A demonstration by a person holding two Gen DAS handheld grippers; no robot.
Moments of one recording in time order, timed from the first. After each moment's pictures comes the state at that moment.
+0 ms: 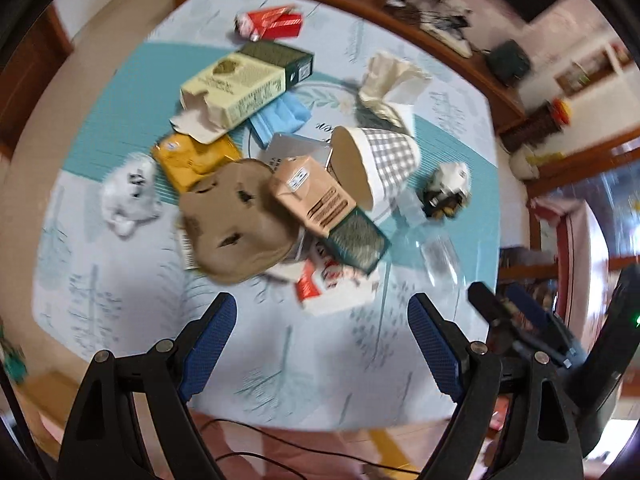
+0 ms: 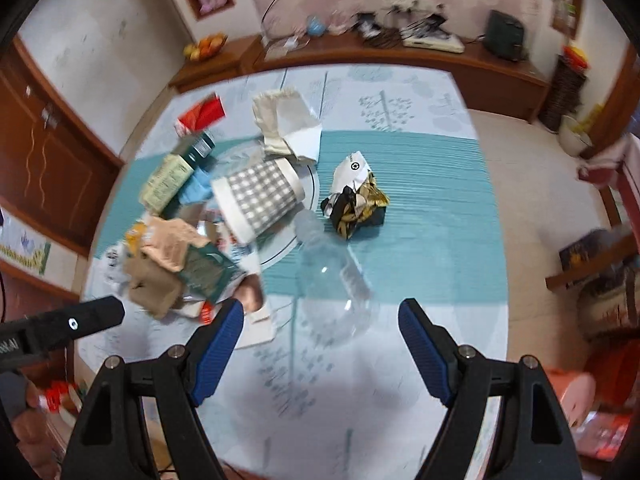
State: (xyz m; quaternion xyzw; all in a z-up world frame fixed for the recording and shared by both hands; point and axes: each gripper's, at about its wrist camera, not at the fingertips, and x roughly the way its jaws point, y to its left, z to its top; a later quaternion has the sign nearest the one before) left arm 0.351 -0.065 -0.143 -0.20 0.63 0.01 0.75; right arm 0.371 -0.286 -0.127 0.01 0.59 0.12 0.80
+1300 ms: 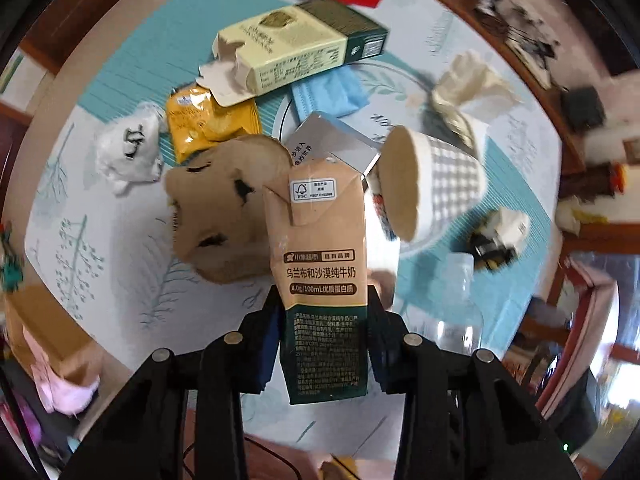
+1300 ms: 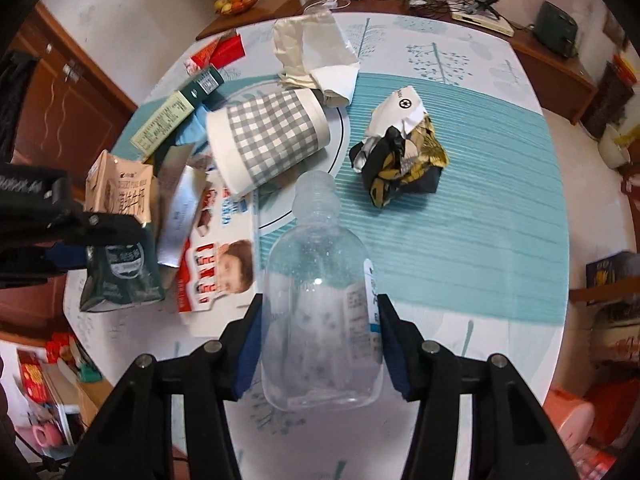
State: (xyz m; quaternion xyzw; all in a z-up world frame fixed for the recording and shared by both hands) left arm 0.379 -0.068 -0.174 -0.26 0.66 0.12 0.69; right arm 0.361 -0.271 -0.169 0.02 0.61 0.17 0.77
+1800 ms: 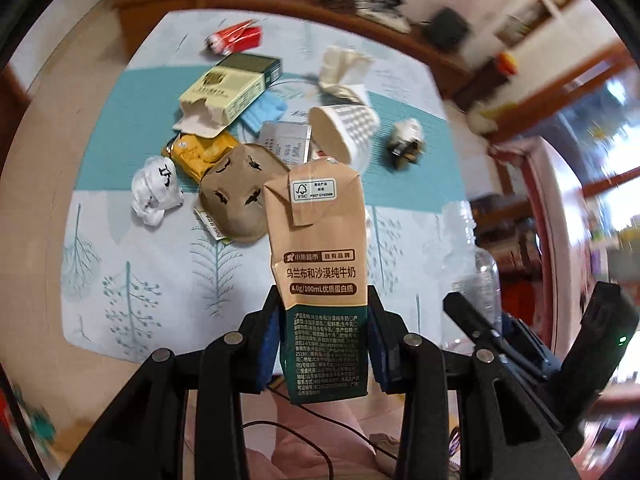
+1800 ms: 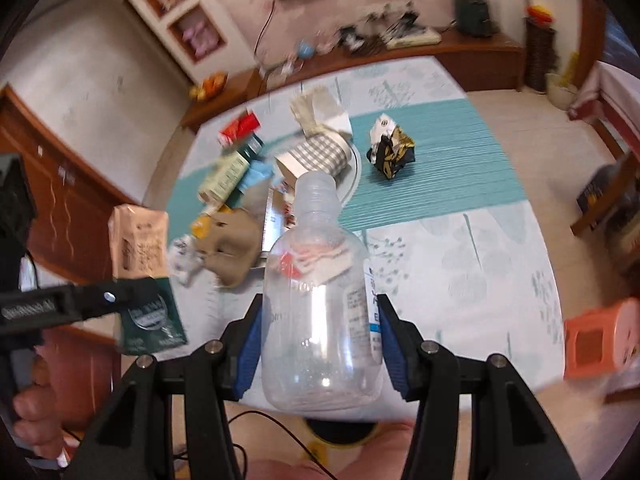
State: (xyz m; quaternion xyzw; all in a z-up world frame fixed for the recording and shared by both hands) left arm 0.265 -0.026 -0.077 -0.13 0.62 -0.11 0.76; right arm 0.222 -0.251 -0.063 0.16 0.52 0.08 0.84
